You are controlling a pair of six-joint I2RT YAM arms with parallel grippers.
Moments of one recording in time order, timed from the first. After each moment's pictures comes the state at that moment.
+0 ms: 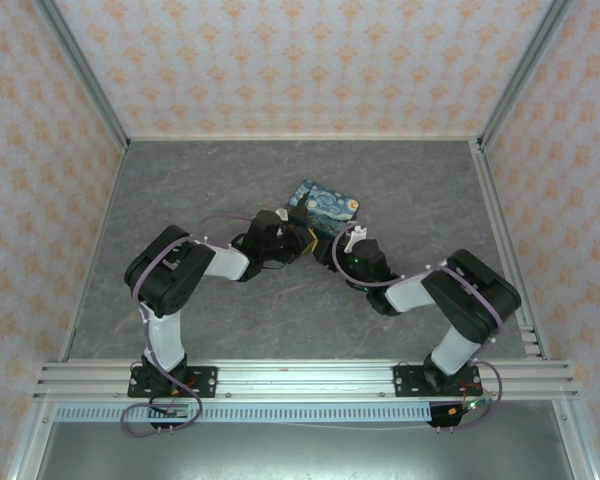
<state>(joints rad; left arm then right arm) -0.54 1.89 0.82 0.56 0.34 -1.27 0.66 1.63 0.44 0.85 -0.04 0.78</state>
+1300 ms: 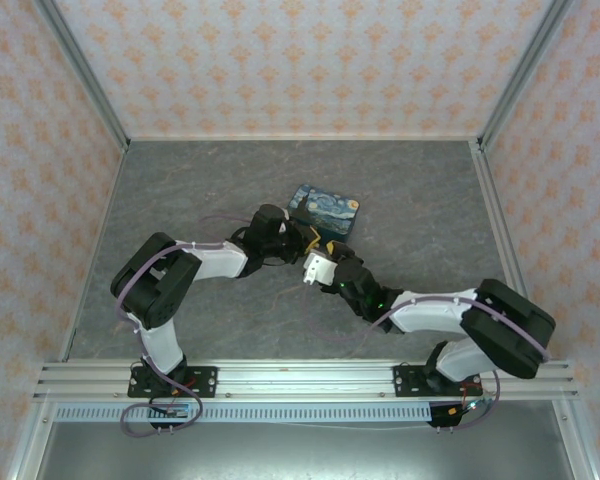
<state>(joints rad) -0.56 1.80 0.87 0.37 0.36 -1.44 0.93 1.41 0.44 0.55 0.45 -0.67</state>
